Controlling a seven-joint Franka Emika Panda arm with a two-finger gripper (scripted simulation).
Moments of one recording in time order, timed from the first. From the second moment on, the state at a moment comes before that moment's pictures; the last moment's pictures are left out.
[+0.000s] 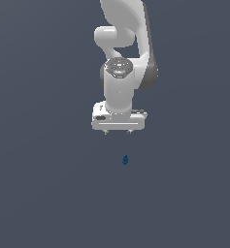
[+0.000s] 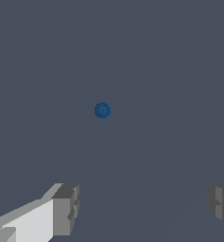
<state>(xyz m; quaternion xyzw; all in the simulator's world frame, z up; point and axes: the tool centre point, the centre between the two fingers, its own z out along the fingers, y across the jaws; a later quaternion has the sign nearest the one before) -0.004 0.015 0.167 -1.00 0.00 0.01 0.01</state>
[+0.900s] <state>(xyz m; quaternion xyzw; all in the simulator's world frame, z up) -0.005 0.025 0.159 -1.00 0.02 0.02 0.01</state>
